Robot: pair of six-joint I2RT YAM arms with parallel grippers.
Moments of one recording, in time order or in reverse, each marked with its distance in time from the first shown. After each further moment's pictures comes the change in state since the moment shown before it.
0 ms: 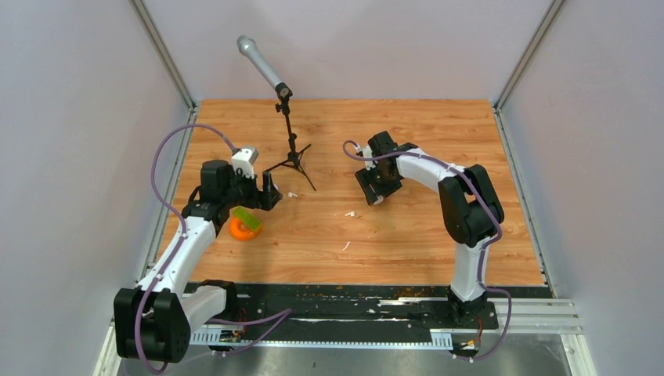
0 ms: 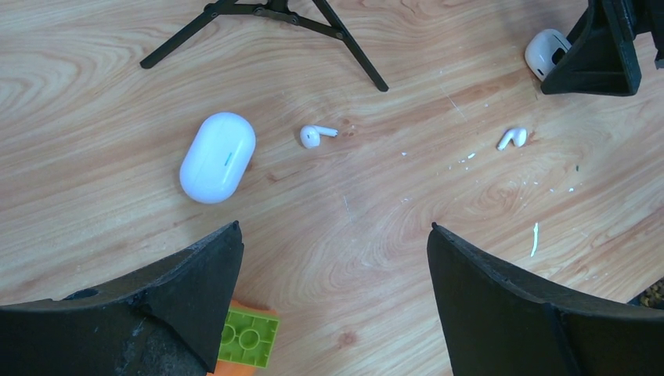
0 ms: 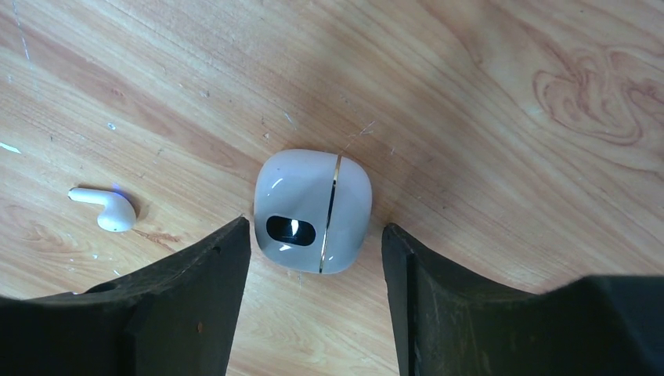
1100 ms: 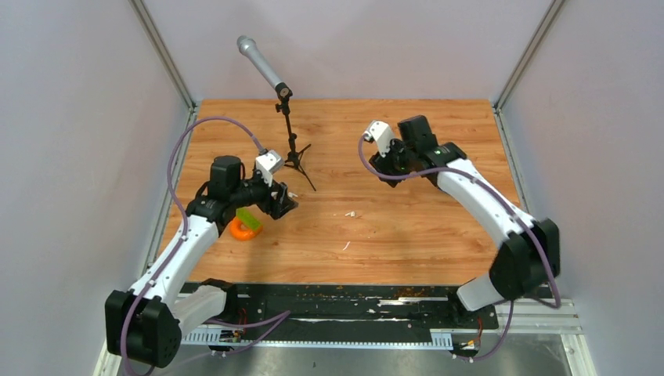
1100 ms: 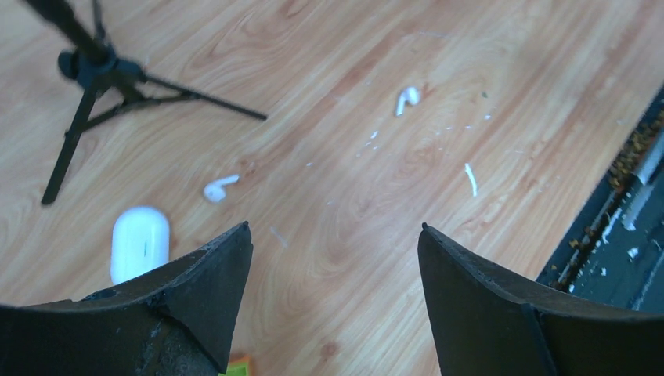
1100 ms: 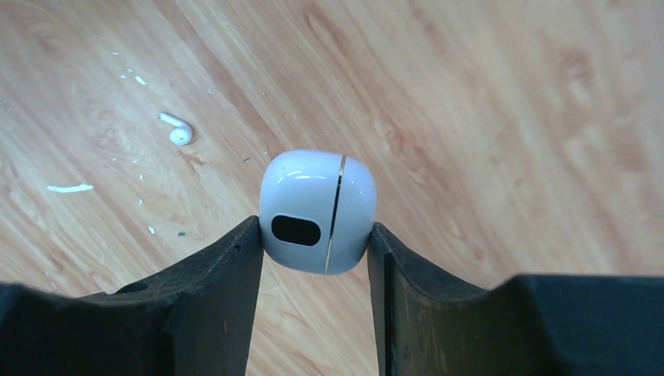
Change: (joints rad) left arm -0.132 -0.014 0.064 -0.068 0.178 0.234; right arm -0.012 -0.382 -0.054 0.007 -0.068 -0.380
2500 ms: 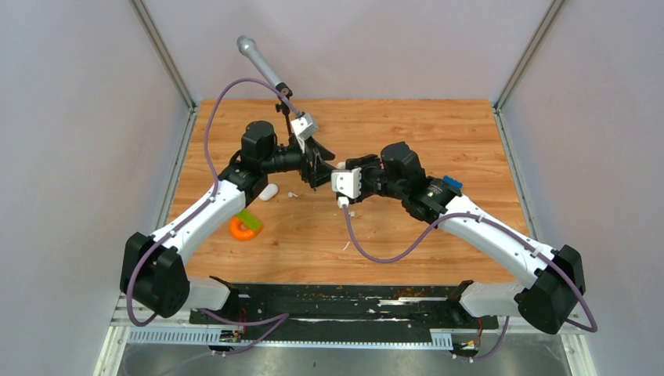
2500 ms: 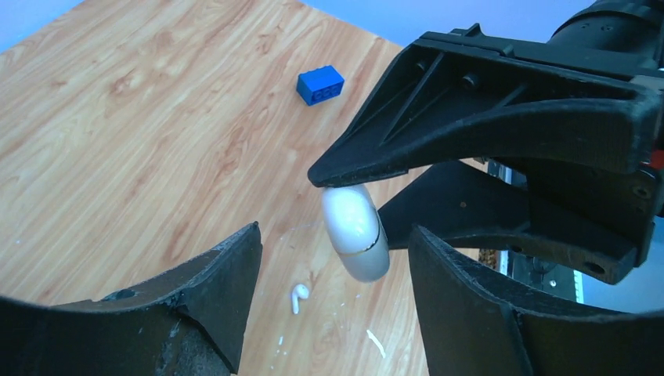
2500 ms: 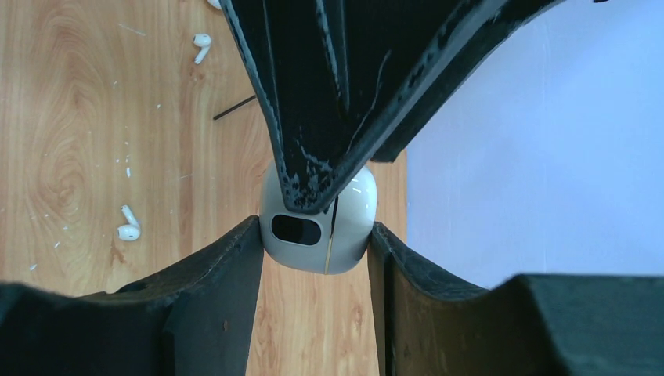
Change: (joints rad) left arm -0.253 0.298 0.293 0.412 0.201 -0.251; right arm 0.308 -0.318 -0.244 0.396 -0.061 -0.623
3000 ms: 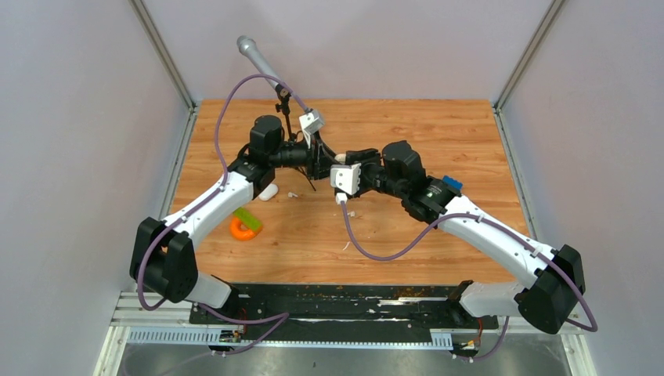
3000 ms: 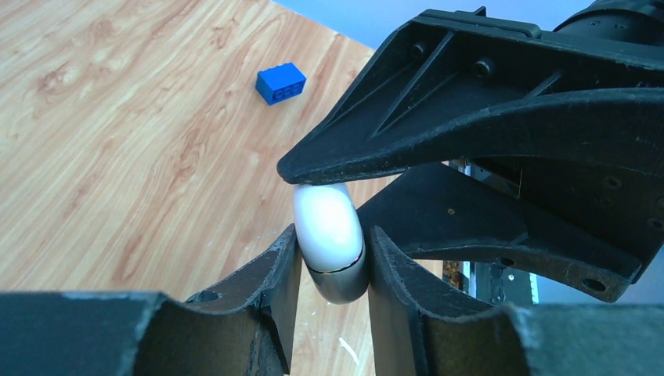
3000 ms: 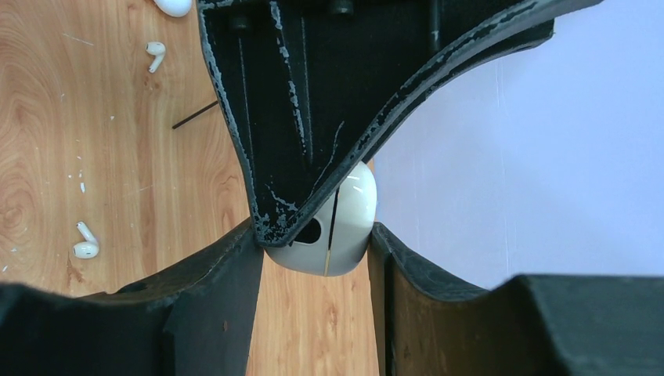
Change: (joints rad) left arm -0.001 0.113 0.068 0.034 0.109 -0.086; right arm 0.012 0.000 -0.001 0.093 0.048 0.000
